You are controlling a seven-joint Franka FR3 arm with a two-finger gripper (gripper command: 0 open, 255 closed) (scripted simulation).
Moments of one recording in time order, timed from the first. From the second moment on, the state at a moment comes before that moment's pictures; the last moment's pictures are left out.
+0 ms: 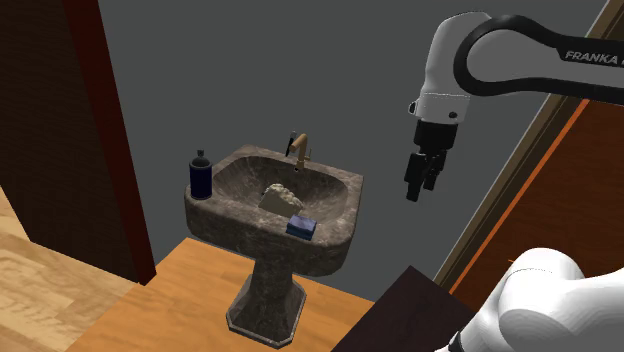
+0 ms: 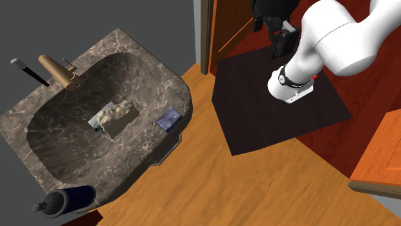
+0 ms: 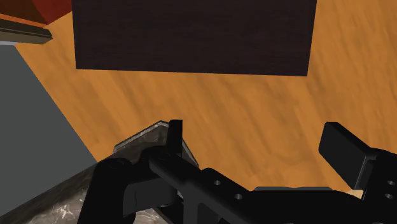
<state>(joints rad) -0.01 -0.78 -0.02 -2.41 0.03 1.44 -0.03</state>
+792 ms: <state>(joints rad) 0.02 -0.57 -0.07 -2.52 0.03 1.86 -0.16</state>
